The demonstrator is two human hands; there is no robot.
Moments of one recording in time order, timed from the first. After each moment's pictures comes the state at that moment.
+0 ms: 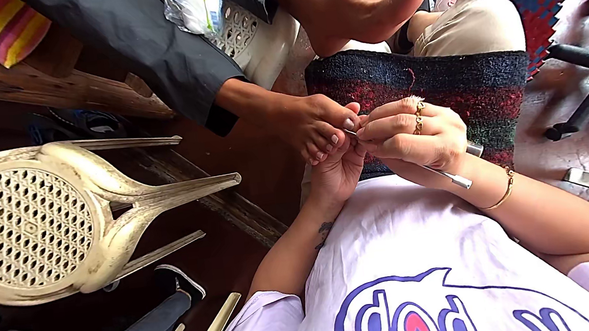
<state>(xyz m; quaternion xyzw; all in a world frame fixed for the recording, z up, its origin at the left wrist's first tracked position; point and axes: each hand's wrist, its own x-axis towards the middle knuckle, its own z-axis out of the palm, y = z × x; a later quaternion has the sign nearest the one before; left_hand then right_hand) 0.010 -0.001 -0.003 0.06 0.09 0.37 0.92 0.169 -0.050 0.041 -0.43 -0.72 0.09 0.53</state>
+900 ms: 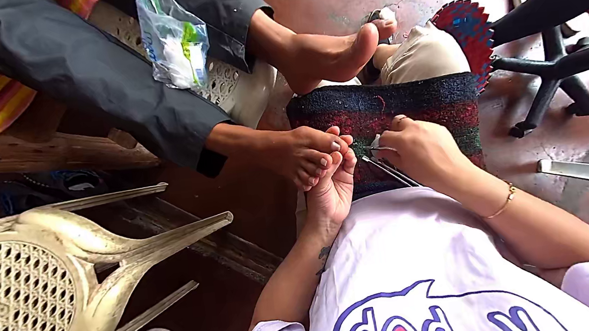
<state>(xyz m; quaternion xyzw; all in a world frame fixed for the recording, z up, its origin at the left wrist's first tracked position) 0.023 0.005 0.004 0.05 0.17 0.39 0.91 0.191 -0.074 0.048 -0.78 -0.59 0.19 0.08</state>
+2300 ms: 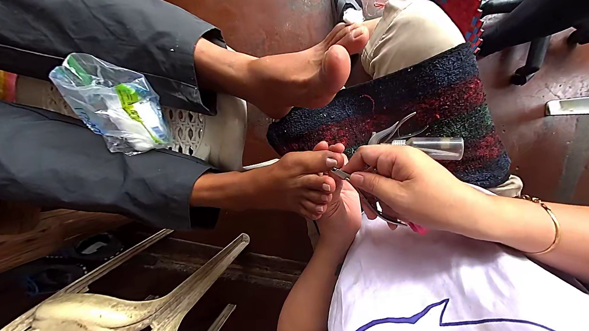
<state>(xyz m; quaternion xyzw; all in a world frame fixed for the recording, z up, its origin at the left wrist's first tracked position) 0.041 0.013 -0.011 0.23 0.21 0.44 0.84 0.153 -0.045 0.096 -0.67 -0.24 0.56 0.43</state>
